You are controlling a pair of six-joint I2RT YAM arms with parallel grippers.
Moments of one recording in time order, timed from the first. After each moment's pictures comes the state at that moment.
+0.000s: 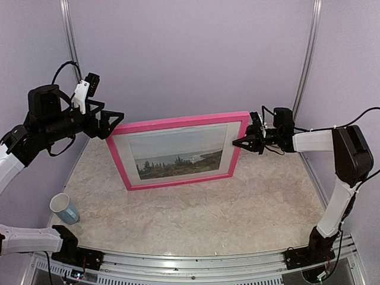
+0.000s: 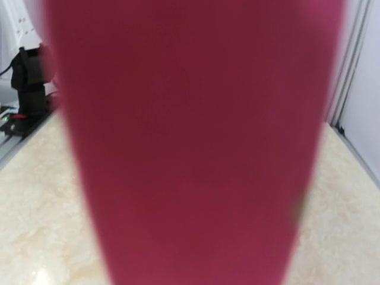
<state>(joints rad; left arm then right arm) -0.51 0.97 1.18 -0.45 0.10 0.10 0.25 1.80 1.11 0.36 -1.37 -0.48</state>
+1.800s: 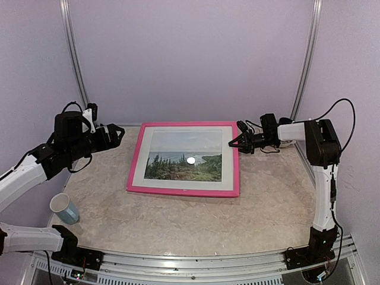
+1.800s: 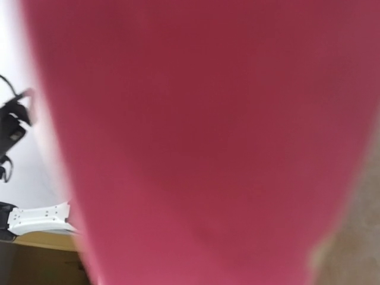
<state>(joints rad) -0.44 0.98 0.87 -0.23 -0.12 -0.40 0.17 2.26 1.62 -0.27 -1.29 0.30</state>
